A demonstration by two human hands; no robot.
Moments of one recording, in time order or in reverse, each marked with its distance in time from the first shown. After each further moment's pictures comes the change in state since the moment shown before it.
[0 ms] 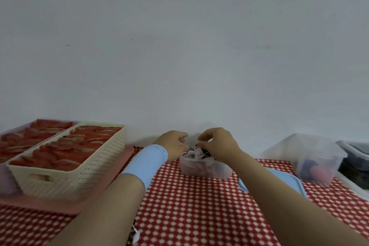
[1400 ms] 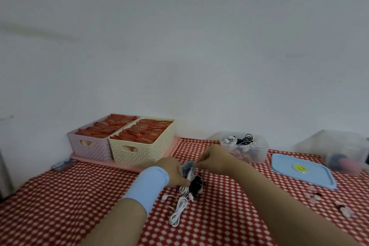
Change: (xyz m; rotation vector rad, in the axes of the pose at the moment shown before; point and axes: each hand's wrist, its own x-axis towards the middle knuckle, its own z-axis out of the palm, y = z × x) left_hand -0.182 -0.078 -0.032 0.237 -0.098 -0.218; right_hand -0.112 -0.122 0.063 0.009 -0.310 -0.115
